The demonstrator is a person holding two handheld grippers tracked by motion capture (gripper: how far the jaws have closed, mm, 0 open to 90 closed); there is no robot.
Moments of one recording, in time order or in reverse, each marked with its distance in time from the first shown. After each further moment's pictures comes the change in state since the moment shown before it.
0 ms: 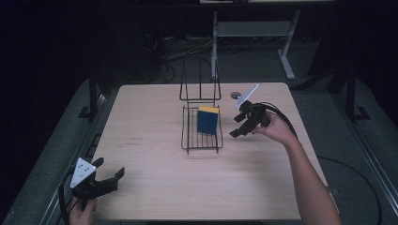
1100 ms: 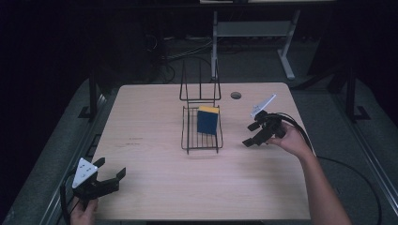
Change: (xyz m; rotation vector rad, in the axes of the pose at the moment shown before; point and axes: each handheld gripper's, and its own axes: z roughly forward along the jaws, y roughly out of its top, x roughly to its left) left arm -0.004 0.001 0.001 0.002 -0.006 0.010; right arm 0.013 -0.050 -0.016 -0.008 -0.018 0.071
